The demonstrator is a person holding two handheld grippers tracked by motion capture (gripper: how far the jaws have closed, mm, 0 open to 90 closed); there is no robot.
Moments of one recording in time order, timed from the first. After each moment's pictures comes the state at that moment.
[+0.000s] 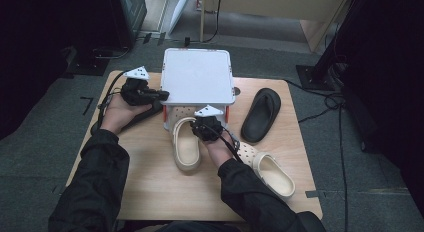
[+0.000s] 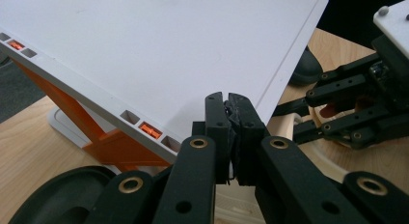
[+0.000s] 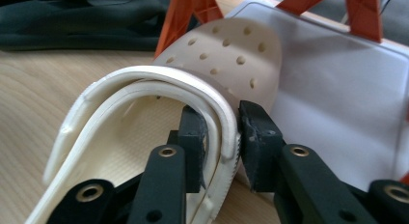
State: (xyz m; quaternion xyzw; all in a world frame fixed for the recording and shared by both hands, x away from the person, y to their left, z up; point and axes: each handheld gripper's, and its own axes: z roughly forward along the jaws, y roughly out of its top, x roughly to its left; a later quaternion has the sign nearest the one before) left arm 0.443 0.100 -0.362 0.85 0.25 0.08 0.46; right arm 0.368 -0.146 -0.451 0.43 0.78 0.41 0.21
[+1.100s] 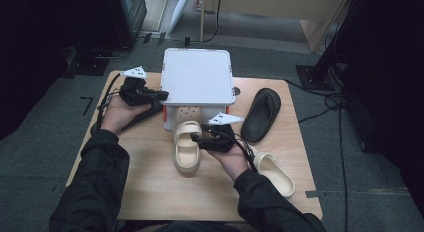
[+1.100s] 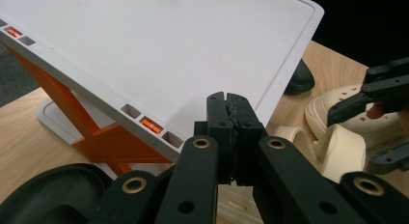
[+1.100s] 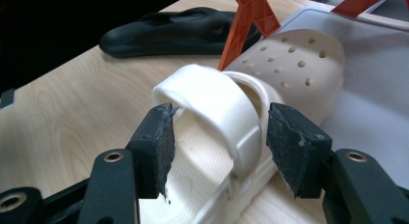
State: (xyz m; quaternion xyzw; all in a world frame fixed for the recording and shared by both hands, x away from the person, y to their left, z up) left arm 0.445 0.104 -0.365 0.84 0.27 0.06 0.48; right arm 0.326 -0.186 -0.427 0.38 0.78 0.48 0.11
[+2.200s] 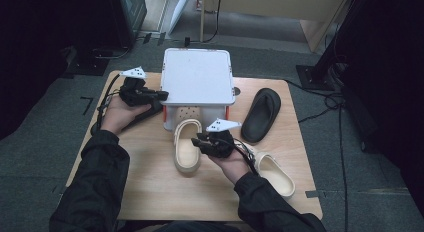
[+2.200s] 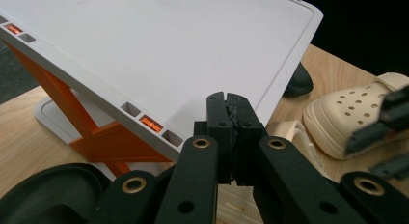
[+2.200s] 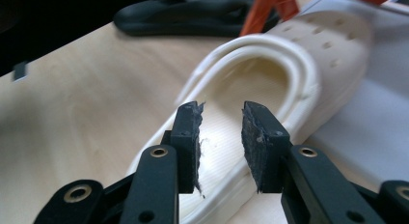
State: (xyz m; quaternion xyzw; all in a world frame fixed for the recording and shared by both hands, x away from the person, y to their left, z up) left arm 0.445 0.105 -0.366 0.83 0.27 0.05 0.48; right arm 0.307 -0.182 -0.433 0.36 0.81 0.46 0.10
